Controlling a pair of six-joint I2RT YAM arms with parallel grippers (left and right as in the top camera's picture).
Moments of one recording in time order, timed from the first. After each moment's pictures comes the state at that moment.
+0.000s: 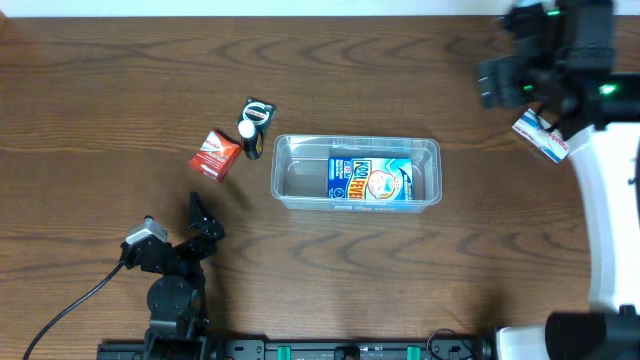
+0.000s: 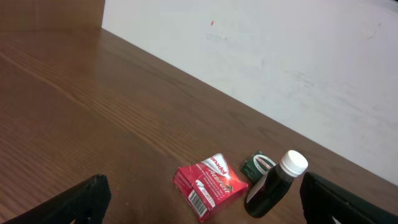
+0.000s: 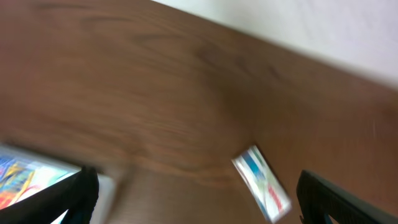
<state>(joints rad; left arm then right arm) -0.11 0.04 0.03 -0.10 -0.38 -0.45 -0.04 1.60 1.69 -0.93 0.00 -0.19</state>
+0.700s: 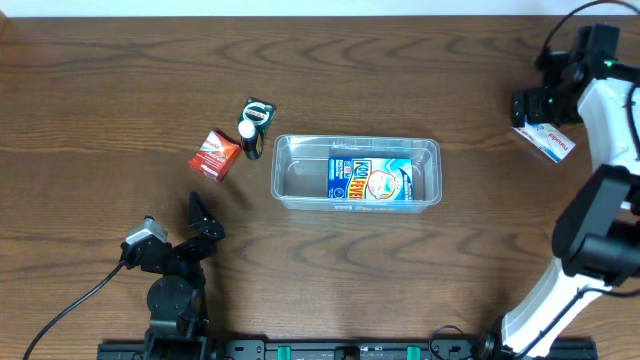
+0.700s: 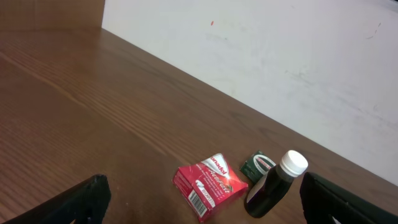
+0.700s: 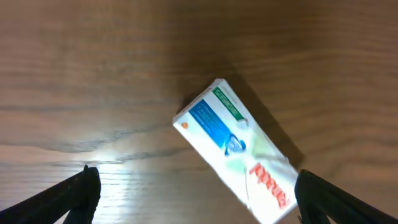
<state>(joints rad) -0.11 0.04 0.03 -0.10 -0.38 -0.45 -0.27 2.07 1.69 -0.86 -0.01 -0.35</state>
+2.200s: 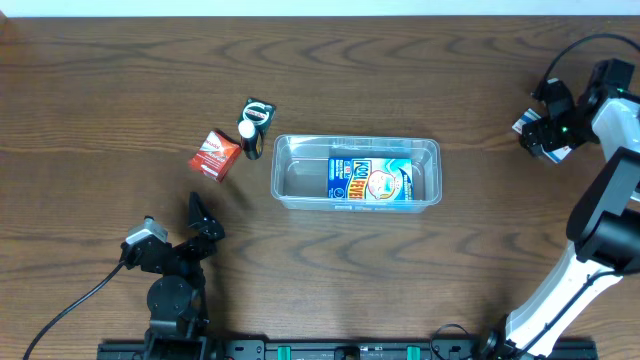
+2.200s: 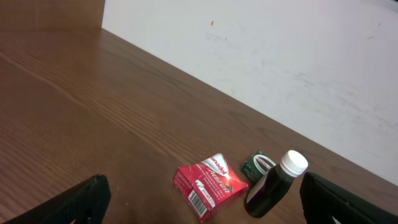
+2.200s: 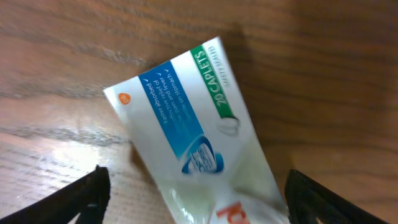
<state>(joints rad) -0.11 0.04 0.03 -0.10 -0.38 -0.45 -0.40 2.17 1.59 -0.72 -0.16 -0.71</state>
